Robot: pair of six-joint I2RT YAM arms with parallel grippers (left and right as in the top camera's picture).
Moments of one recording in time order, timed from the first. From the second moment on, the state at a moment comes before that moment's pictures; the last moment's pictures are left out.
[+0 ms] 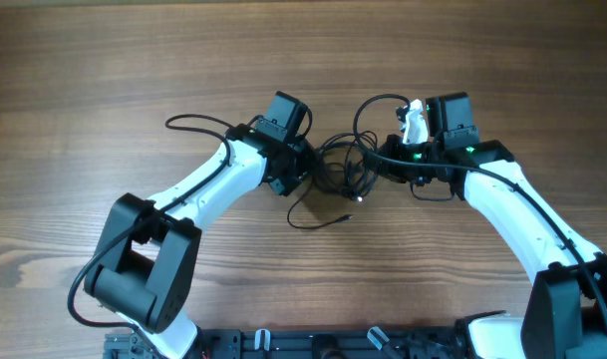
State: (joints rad) left arm -0.51 1.81 1.15 -0.56 0.25 -1.16; right arm 0.20 1.54 0.93 -0.47 -0.60 0.50
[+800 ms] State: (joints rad) left arm -0.13 1.80 1.15 -0.78 0.19 -0.85; right arm 0.17 1.54 0.93 -0.69 -0.21 0.60
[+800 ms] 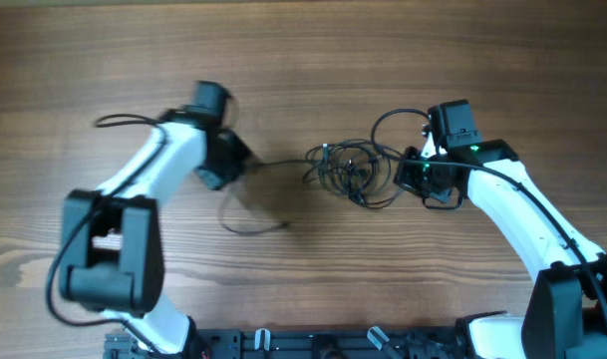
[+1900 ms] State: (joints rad) left arm -0.02 1.40 1.15 -0.66 0.27 -0.67; right arm 0.16 1.54 0.93 -0.60 -0.60 0.37
